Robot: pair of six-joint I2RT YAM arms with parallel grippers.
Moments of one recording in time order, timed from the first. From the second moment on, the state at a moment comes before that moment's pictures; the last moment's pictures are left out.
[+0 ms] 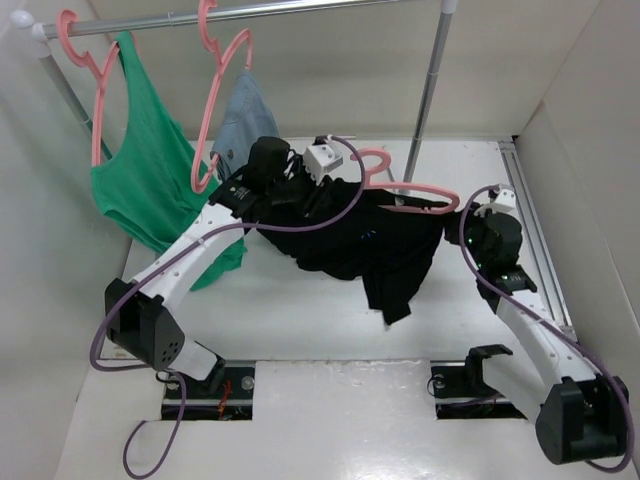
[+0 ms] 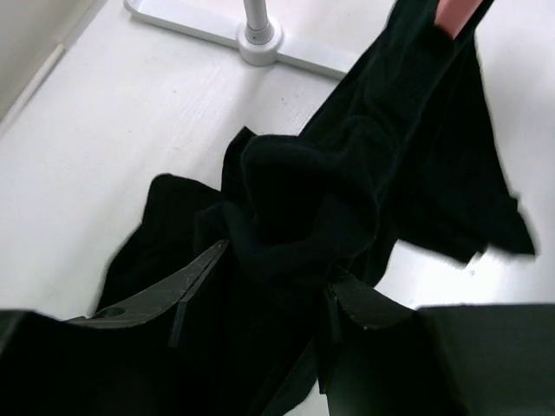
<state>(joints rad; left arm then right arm) -0.53 1.46 1.40 -0.45 0.41 0.28 0.12 0.94 0.54 0.16 0.01 0.42</state>
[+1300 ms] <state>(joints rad) -0.57 1.45 1.41 -0.57 0.47 0.61 0.23 1.08 1.12 -0.37 -0.57 -0.39</state>
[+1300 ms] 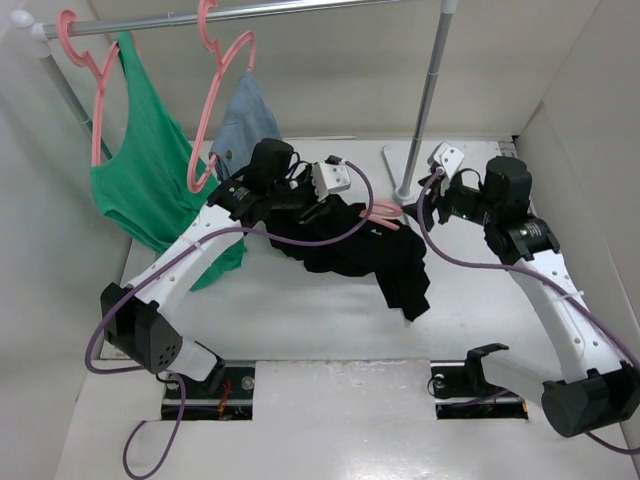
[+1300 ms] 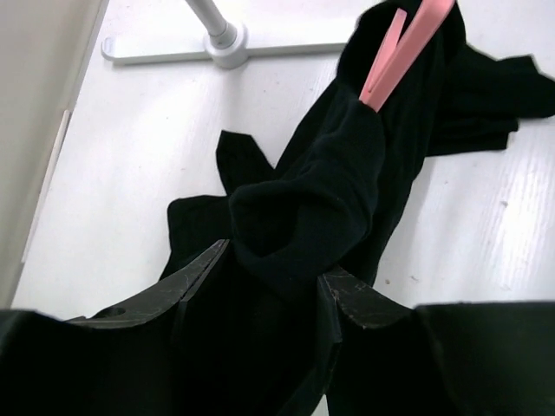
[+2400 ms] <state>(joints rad) -0.52 1.49 1.46 -0.60 0.57 0.51 0.27 1.32 0.95 -0.14 -0.92 -0.46</state>
